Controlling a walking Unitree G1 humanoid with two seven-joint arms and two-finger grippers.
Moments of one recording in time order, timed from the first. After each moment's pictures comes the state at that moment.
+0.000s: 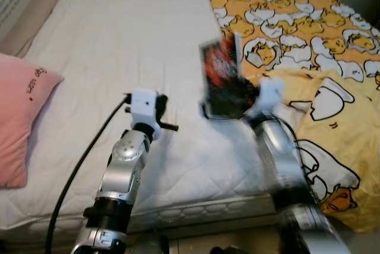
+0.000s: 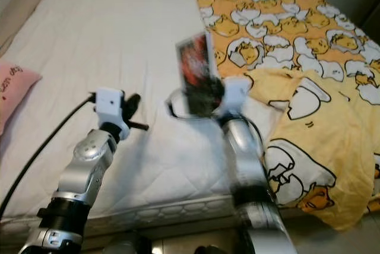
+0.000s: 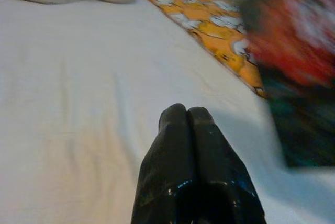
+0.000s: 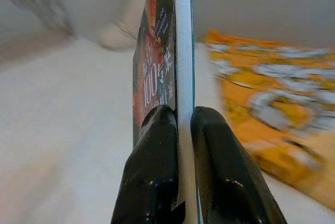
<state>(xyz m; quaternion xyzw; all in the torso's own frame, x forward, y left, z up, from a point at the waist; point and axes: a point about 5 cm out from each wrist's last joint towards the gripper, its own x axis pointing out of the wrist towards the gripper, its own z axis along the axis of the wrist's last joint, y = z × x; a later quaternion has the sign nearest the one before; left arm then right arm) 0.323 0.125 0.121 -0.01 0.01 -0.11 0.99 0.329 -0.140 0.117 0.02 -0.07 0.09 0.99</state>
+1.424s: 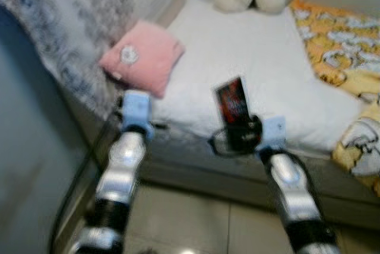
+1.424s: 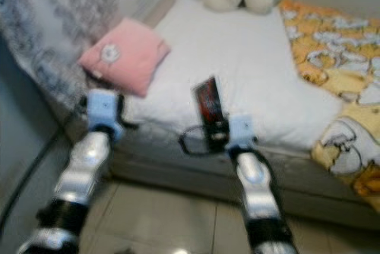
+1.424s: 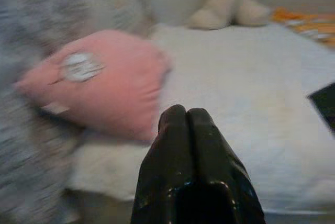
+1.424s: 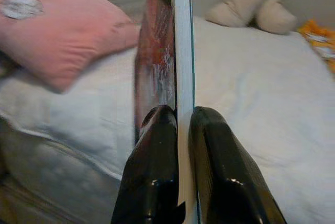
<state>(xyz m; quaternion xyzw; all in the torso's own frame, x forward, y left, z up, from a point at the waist) 0.324 0.121 0.112 0.05 0.00 -0.07 1.00 0.299 -0.161 0.069 -0.03 0.02 0.07 1.00</state>
